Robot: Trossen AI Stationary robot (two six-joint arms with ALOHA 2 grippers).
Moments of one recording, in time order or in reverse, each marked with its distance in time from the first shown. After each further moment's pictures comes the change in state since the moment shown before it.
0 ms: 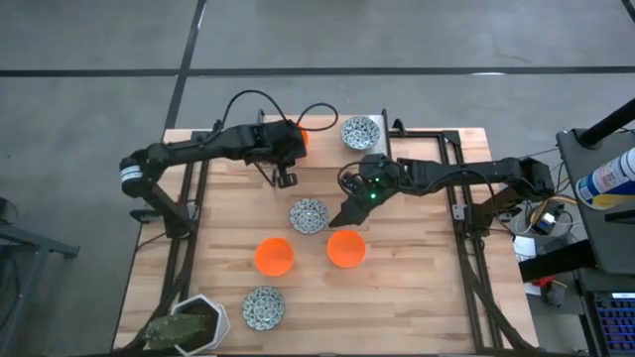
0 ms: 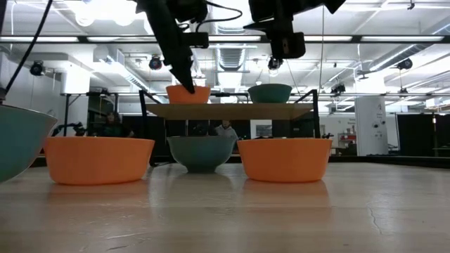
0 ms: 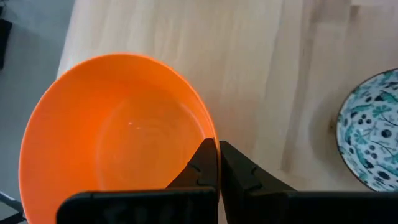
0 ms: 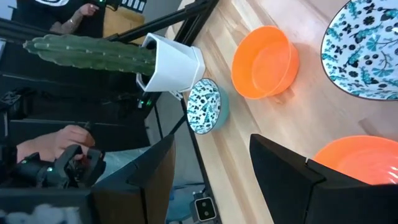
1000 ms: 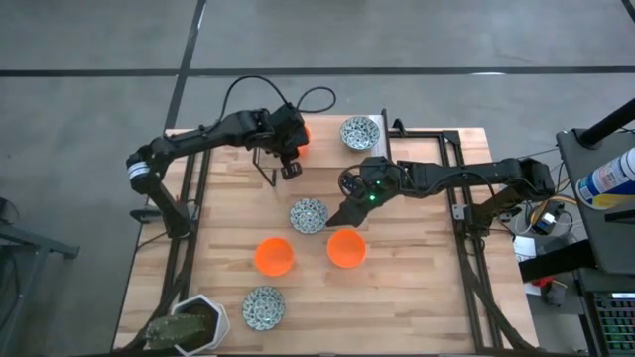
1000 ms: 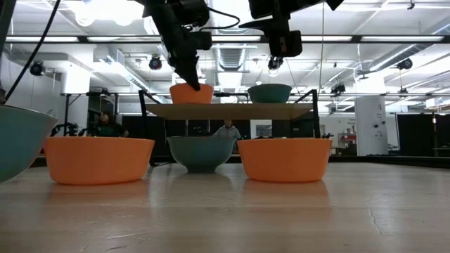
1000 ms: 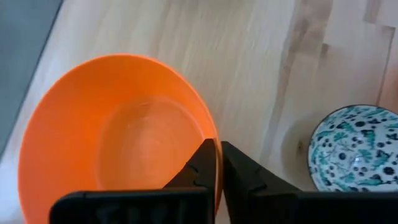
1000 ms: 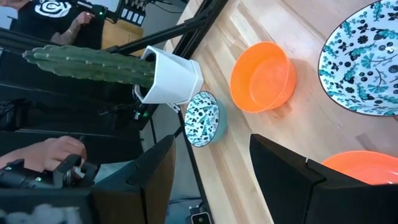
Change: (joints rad) left arm 0.082 0.060 0.117 -0.070 0.190 -0.083; right arm 0.021 0.000 0.000 0.029 0.078 0.000
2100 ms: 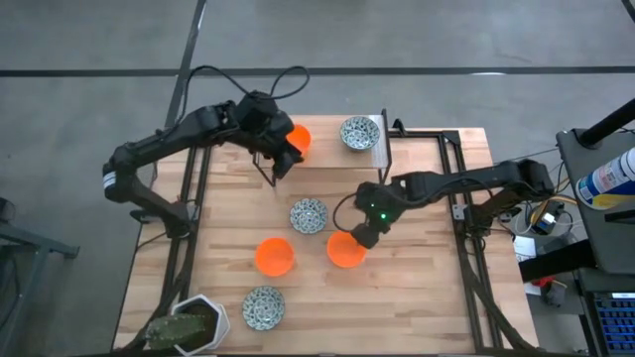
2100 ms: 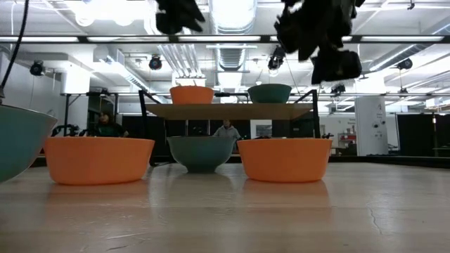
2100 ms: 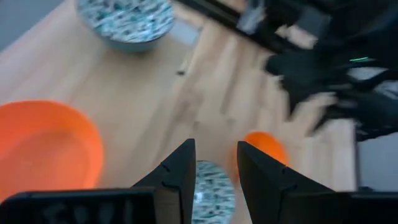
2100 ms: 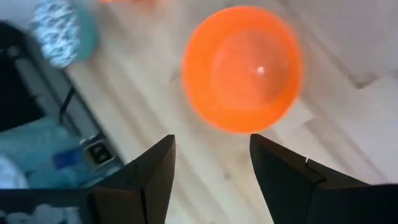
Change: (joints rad) left arm -0.069 -0.206 0.083 0.013 0.290 -0.396; right arm 0.075 0.017 -0.016 -0.534 0.095 -0.071
